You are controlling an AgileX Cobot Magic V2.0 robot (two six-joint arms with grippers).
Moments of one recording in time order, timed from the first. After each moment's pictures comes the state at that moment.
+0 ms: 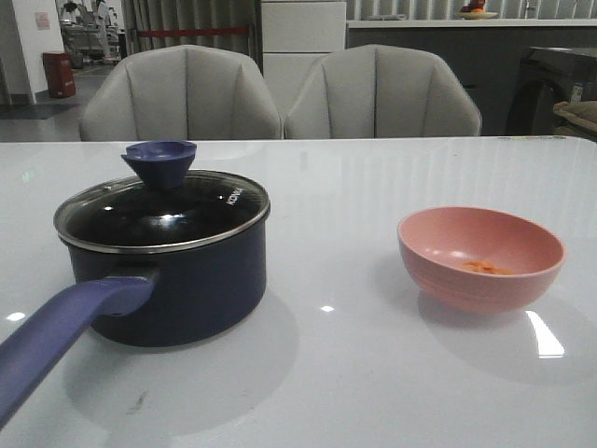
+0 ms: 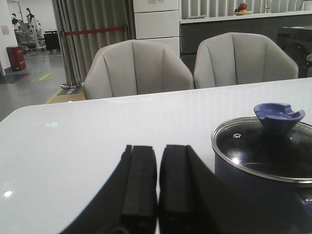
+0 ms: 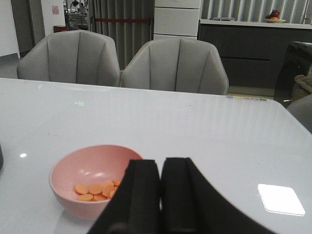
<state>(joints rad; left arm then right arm) -0.12 -0.01 0.01 0.01 0.05 0.03 0.11 -0.01 0.03 -0.06 0.03 0.06</state>
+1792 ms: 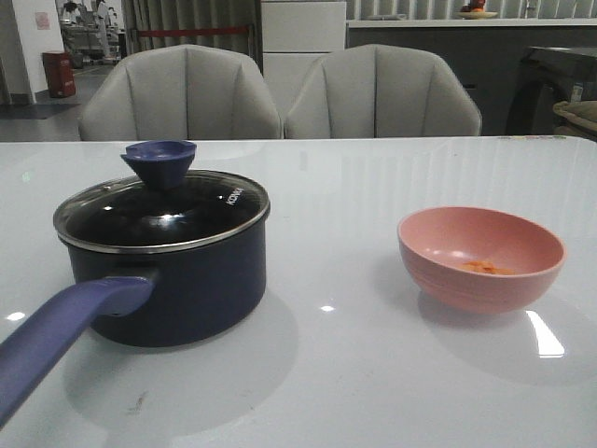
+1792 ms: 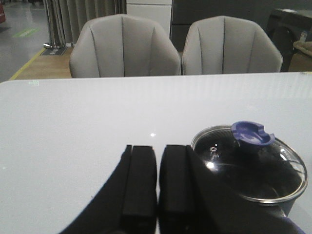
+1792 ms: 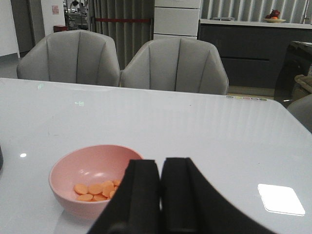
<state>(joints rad) -0.12 0.18 -0.35 -0.09 0.38 0.03 0.11 -0.01 0.03 -0.06 0.03 0.06</state>
